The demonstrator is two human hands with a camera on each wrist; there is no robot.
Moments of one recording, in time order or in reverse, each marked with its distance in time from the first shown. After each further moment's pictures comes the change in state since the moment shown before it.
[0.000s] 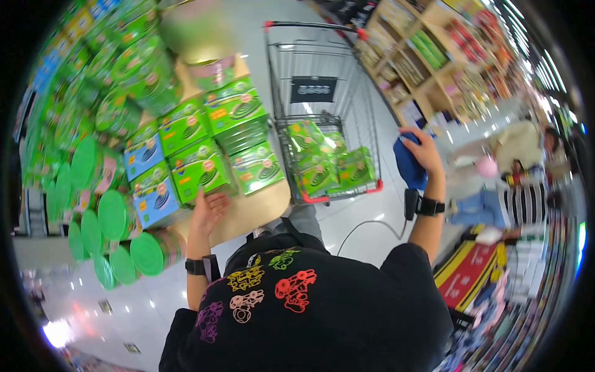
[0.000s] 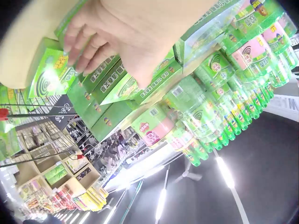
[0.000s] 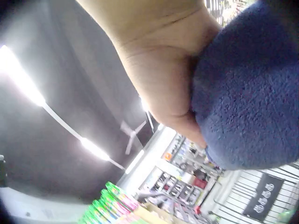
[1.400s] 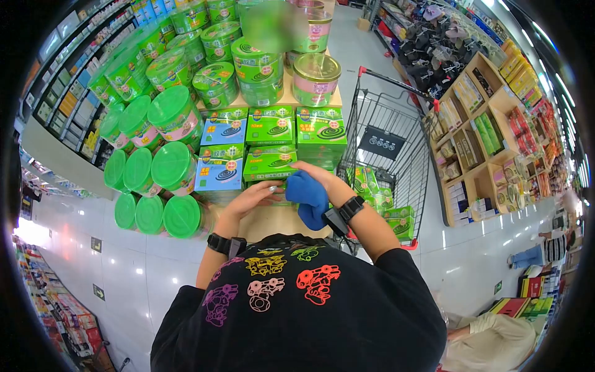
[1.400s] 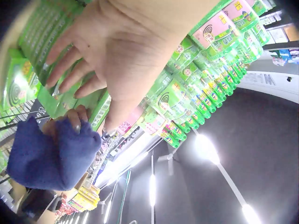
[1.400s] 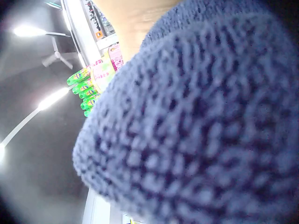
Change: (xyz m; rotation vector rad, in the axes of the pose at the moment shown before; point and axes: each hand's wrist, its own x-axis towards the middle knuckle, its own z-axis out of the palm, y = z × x) left_hand -0.057 0.046 0.004 0.447 -0.273 0.381; right_hand 0.046 -0.226 0.303 1.081 -1.176 0.618
